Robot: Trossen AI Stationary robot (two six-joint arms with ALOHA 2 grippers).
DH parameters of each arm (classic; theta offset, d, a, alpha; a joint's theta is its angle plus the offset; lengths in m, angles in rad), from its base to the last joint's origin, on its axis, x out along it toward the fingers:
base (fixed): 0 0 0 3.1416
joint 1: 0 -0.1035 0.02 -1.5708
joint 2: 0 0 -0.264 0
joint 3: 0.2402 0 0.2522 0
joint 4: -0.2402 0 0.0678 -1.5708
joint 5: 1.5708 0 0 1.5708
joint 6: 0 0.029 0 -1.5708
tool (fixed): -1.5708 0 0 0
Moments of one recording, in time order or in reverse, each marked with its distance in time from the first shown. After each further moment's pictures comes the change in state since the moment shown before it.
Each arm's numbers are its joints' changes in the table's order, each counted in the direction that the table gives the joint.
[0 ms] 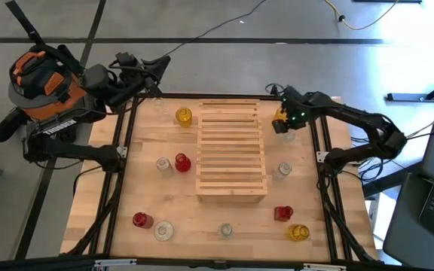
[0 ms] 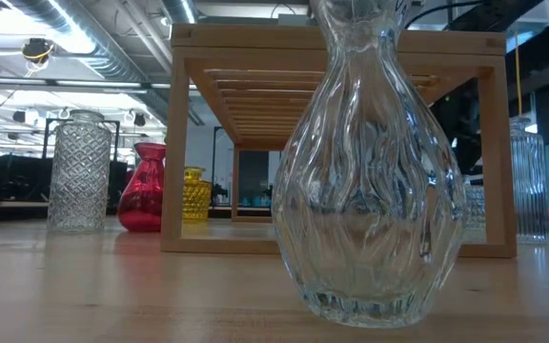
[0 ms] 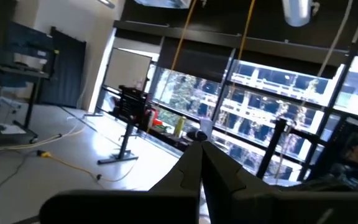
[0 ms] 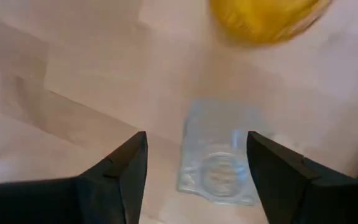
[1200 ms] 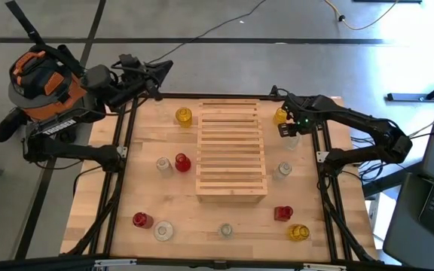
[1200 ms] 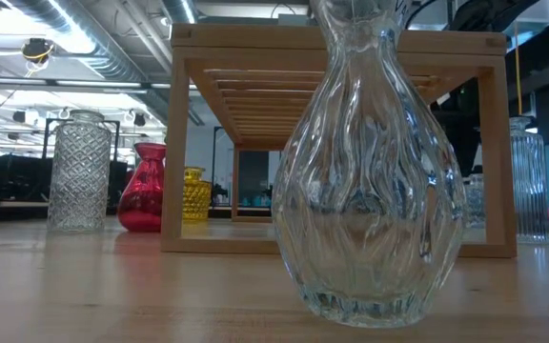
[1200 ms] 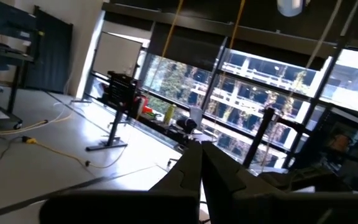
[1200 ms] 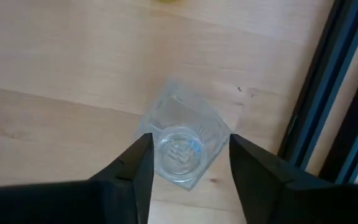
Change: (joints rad) left arm 0.000 0.003 0.000 -0.050 -0.060 -0.048; right arm -0.065 0.088 -0.008 -0.183 -0.125 0.215
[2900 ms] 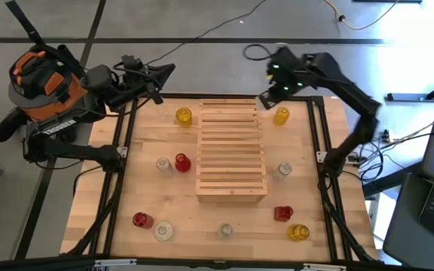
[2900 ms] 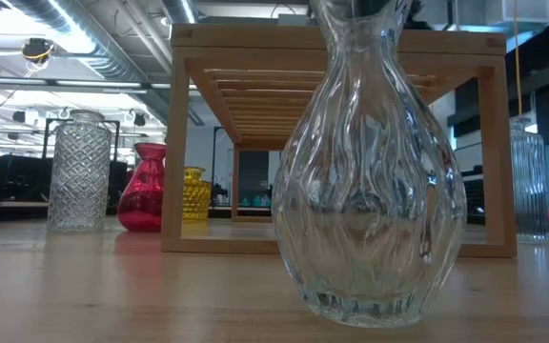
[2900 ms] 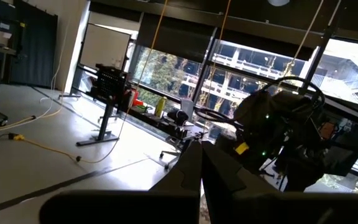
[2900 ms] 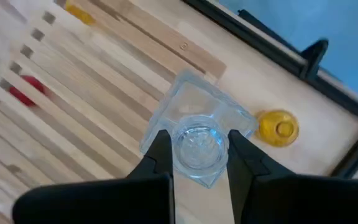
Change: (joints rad) left arm -0.002 0.000 0.000 -0.021 -0.046 0.003; right arm -0.174 -0.417 1.187 -0.434 -0.012 -0.294
